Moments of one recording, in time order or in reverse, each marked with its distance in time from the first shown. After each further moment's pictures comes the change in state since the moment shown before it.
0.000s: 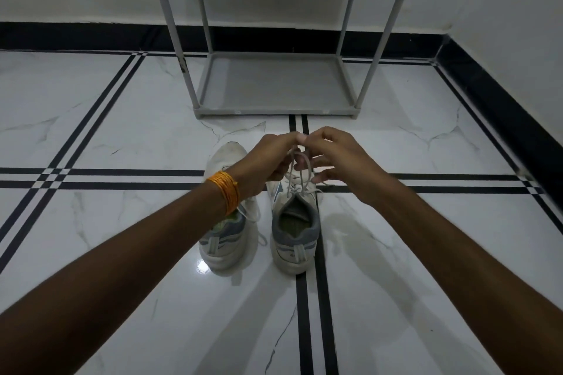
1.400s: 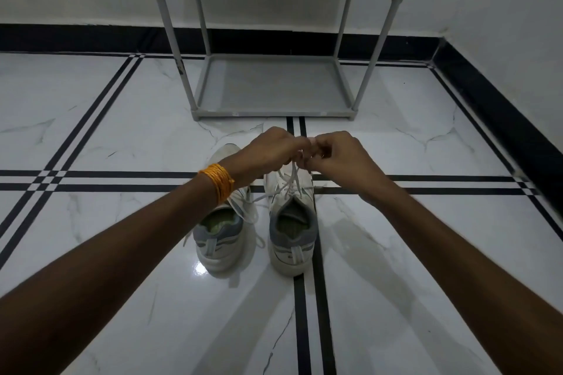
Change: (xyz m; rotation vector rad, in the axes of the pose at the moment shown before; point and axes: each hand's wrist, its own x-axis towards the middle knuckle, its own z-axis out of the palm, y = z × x) left_hand -0.001 0.023 0.000 0.352 0.015 0.134; right_hand 0.003 0.004 -0.006 -0.527 0.094 -0.229
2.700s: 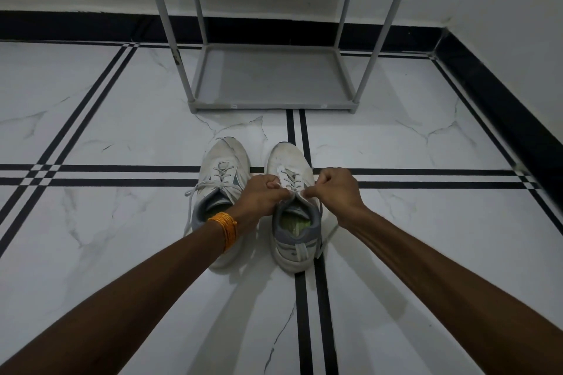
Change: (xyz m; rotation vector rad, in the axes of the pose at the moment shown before) left_hand 0.001 -0.113 0.054 -0.301 0.158 -0.193; right_hand -0.004 0.059 0.063 0.174 0.166 0.430
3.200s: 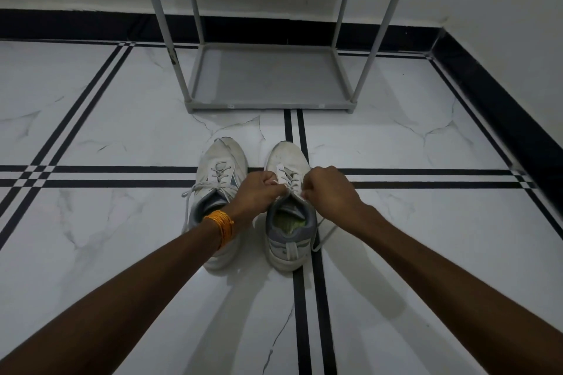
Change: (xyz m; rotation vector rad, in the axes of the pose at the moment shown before) left_hand 0.004 0.003 -0.004 0.038 0.006 0.064; right_hand 0.000 -0.014 -0.001 -0.706 -0.119 -0.332
